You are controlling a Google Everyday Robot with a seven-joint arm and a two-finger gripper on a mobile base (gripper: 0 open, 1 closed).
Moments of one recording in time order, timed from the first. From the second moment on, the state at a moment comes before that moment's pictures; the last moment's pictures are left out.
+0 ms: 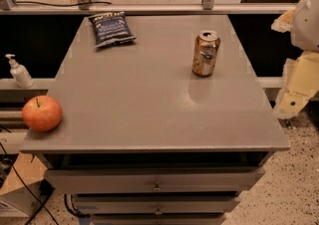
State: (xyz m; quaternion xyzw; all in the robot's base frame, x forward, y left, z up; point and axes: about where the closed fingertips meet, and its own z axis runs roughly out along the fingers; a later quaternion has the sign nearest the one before) arm 0.438 -0.217 0.976 -0.60 0.78 -0.03 0.16
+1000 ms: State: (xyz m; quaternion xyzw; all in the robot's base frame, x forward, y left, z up) arm 0.433 -0.127 0.980 -0.66 0.70 0.05 0.25
